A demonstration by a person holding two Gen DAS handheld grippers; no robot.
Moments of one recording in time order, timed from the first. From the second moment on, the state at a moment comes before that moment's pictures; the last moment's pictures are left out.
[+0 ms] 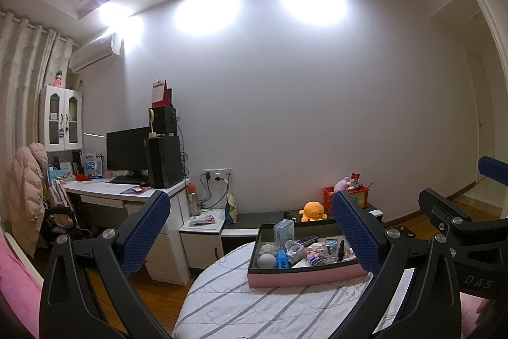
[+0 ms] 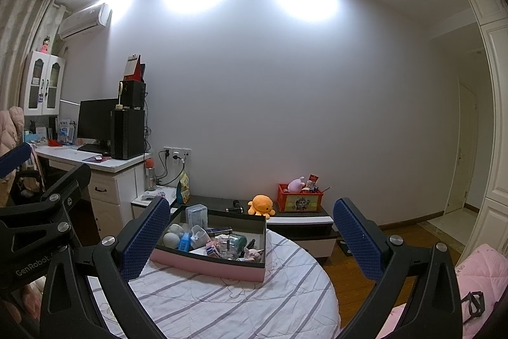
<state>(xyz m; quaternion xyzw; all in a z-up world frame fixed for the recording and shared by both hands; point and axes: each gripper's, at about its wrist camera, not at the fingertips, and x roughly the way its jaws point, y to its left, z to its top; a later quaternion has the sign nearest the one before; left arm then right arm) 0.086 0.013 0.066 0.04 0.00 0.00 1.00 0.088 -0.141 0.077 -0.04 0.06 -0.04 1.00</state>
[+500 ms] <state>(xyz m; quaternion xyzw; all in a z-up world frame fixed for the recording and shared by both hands) 0.086 0.020 0.063 0.04 -0.01 0.00 1.00 0.093 -0.139 0.078 -0.04 0.06 -0.05 1.00</state>
